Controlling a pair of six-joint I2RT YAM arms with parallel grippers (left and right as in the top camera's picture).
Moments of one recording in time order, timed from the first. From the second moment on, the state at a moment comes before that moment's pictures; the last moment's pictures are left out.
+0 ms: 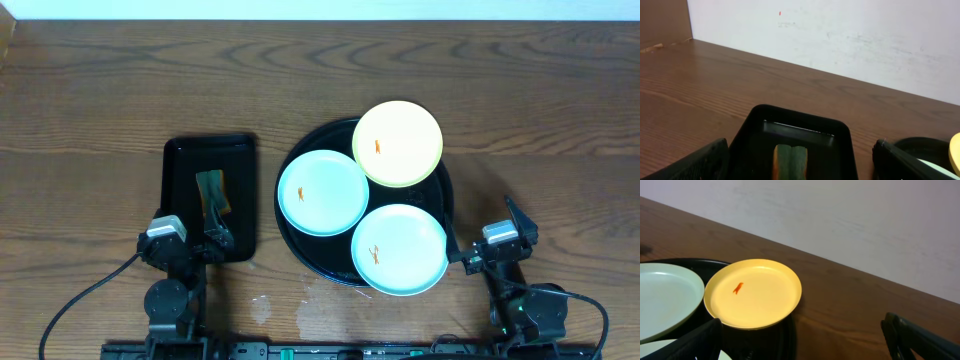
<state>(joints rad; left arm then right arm) -0.01 0.01 0.03 -0.12 -0.14 -0.22 0.11 0.01 0.01 -0.06 -0.14 -0.26</state>
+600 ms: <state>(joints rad) -0.01 0.01 0.03 -0.12 -0.06 -0.22 0.11 0.01 0.01 -0.05 -0.20 -0.25</state>
